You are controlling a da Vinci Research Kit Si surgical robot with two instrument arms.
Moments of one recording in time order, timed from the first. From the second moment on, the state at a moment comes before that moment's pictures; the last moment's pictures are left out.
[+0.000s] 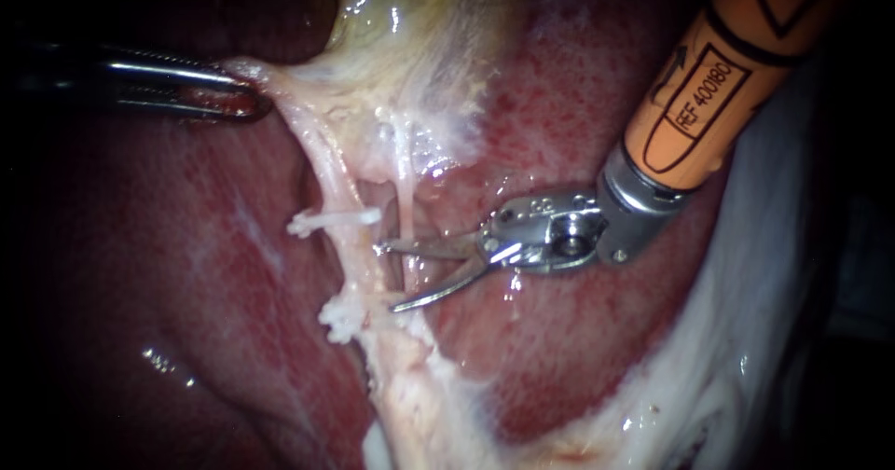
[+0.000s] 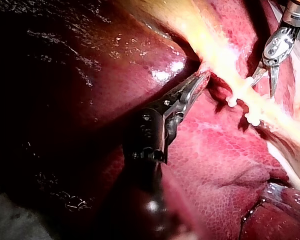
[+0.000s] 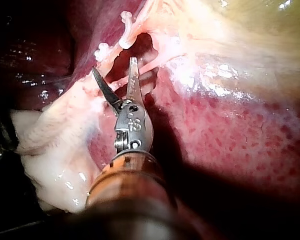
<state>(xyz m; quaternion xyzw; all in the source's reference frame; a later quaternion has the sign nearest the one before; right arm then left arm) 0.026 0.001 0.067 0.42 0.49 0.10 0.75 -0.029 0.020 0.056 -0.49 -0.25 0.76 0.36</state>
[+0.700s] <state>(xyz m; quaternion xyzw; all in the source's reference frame) 0.032 0.001 0.066 0.44 0.52 0.12 0.73 -0.029 0.020 0.056 -0.49 -0.25 0.76 0.36</state>
